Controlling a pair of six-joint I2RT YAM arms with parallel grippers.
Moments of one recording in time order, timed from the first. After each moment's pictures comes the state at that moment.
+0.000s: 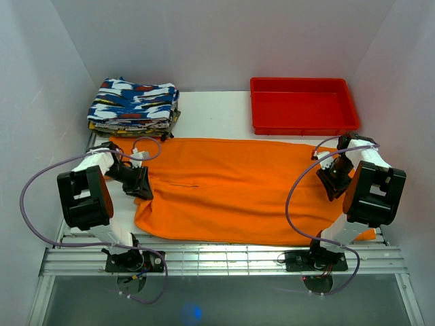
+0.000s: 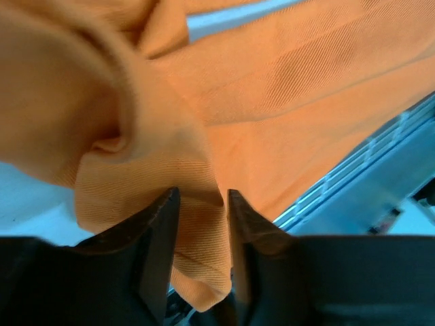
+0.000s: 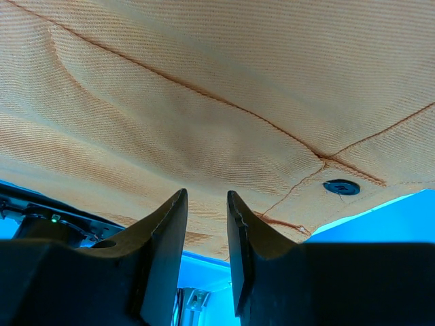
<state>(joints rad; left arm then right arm) 0.27 1.67 1.01 -1.03 0.61 0.46 -0.27 1.66 1.10 -1.09 -0.04 -0.79</state>
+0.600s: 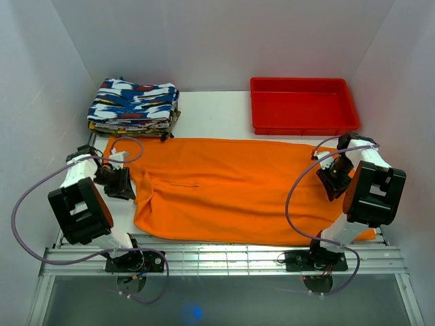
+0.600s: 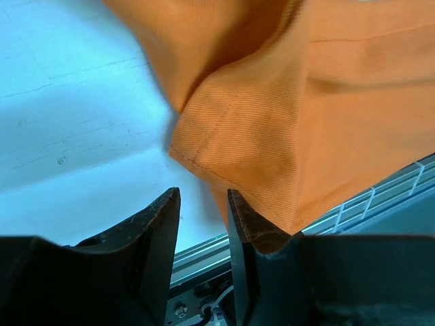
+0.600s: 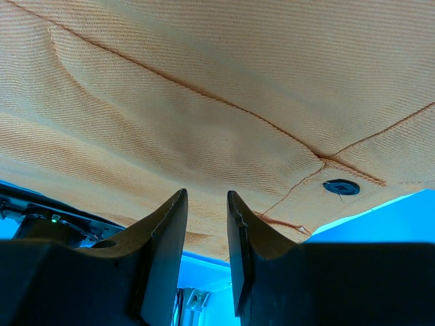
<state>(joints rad) 0.42 1.50 0.98 -1.02 0.46 0.52 -0.27 1.66 1.10 -1.09 -0.04 -0.79</state>
